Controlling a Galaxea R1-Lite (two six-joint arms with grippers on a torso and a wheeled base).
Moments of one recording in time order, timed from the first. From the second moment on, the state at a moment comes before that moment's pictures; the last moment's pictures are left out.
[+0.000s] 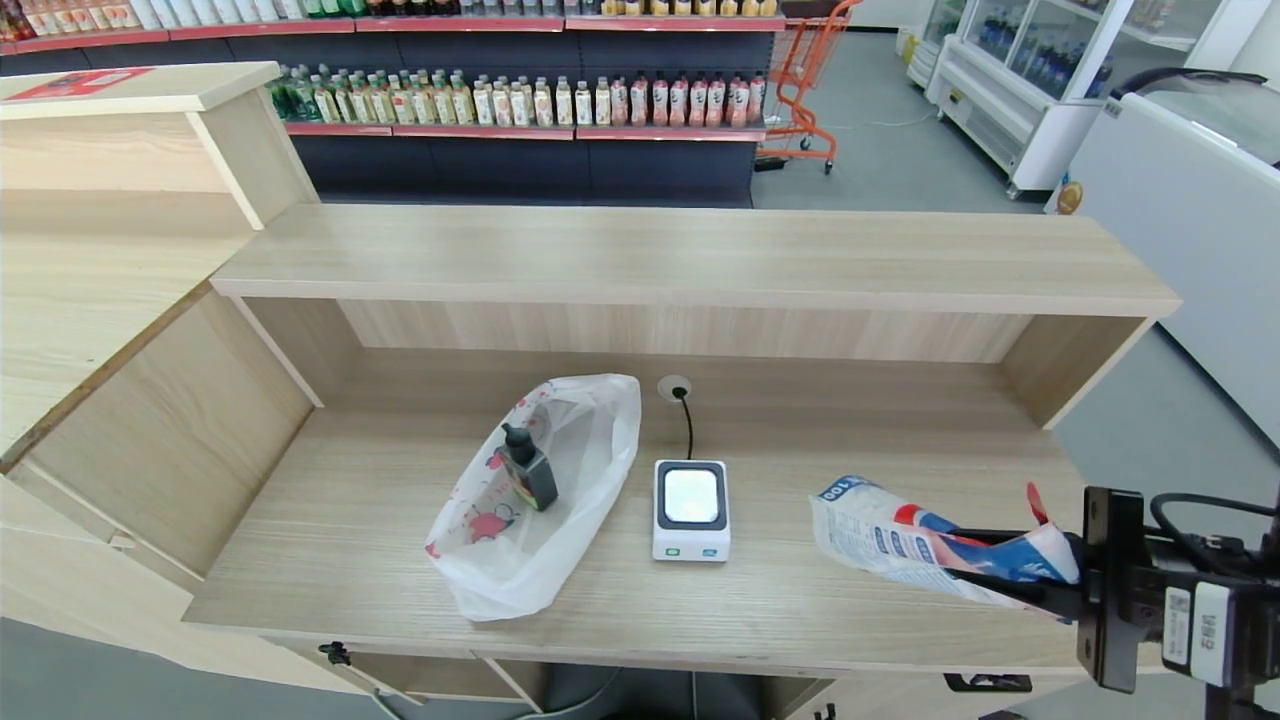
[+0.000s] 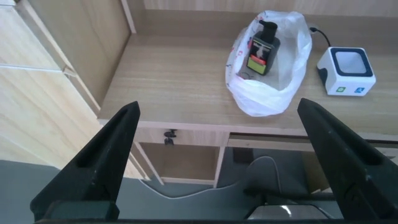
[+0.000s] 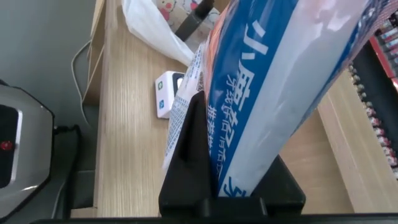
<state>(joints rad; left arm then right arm) 0.00 0.00 0.00 0.00 0.00 0.01 0.08 1.43 -0.30 -0.79 0.96 -1.29</state>
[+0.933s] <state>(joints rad) 0.00 0.00 0.00 0.00 0.00 0.01 0.08 1.91 -0.47 -1.04 0.96 -1.41</state>
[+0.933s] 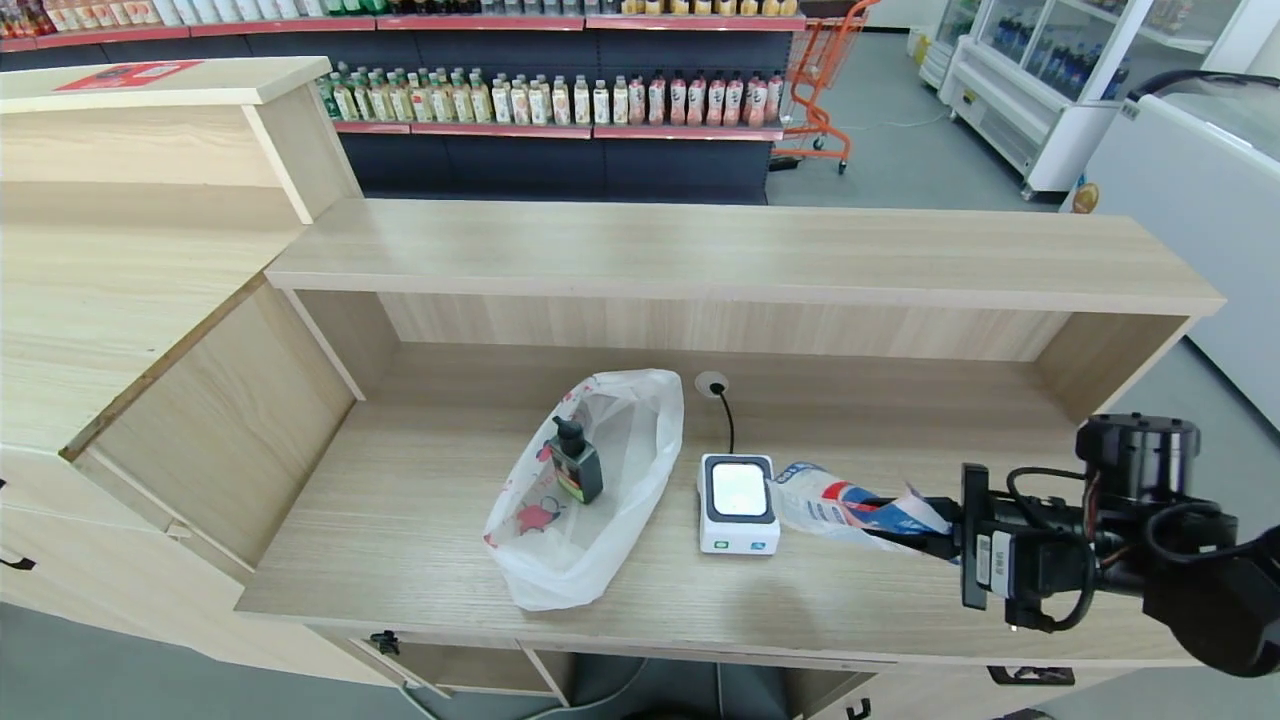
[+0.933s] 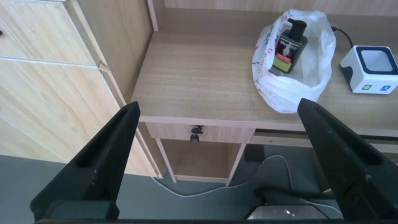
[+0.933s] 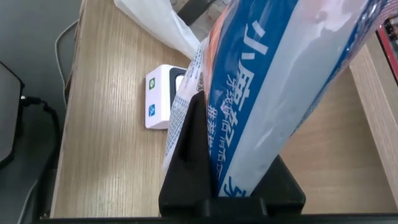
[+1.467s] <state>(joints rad) 0.00 0.00 0.00 0.00 0.00 0.01 0.19 2.16 -0.67 -1.15 0.96 -1.37</state>
